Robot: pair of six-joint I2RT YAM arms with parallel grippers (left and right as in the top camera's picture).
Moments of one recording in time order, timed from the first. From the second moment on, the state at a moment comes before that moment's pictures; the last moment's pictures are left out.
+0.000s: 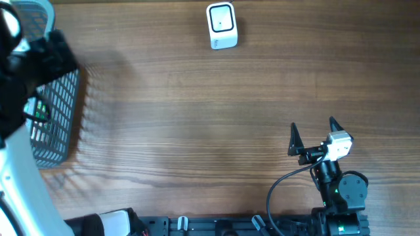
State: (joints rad) left arm 0.21 1.49 2.21 -1.51 -0.21 -0.19; right arm 0.05 0.03 0.01 0.00 -0.11 0.01
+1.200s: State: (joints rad) left arm 0.68 1.65 2.21 -1.51 -0.18 -0.15; right arm 0.05 0.03 0.01 0.00 -0.11 0.01
